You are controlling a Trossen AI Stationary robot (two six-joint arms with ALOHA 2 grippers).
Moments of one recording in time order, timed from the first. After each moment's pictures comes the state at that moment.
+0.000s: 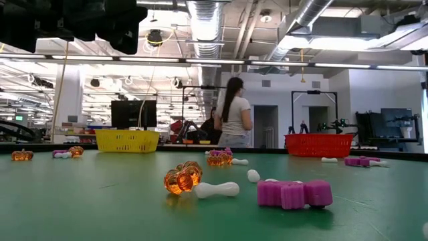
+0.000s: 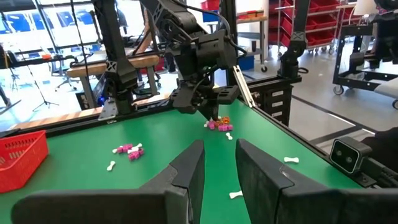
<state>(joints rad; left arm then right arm) -0.29 1.17 0.28 0.95 -0.02 0.11 0.77 1.60 0.84 -0.58 -0.21 1.67</state>
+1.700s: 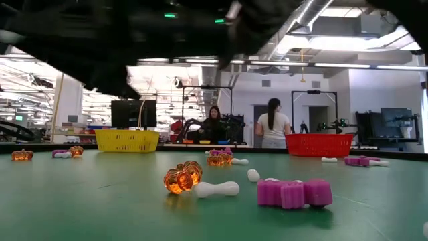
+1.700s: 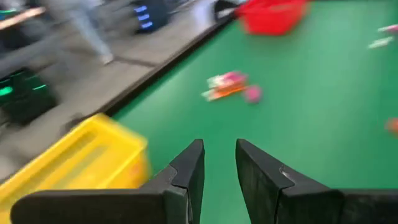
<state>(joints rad) -0.22 1.02 0.28 0.28 -0.91 -0.16 0.23 2.33 1.66 0.56 -0.26 0.15</state>
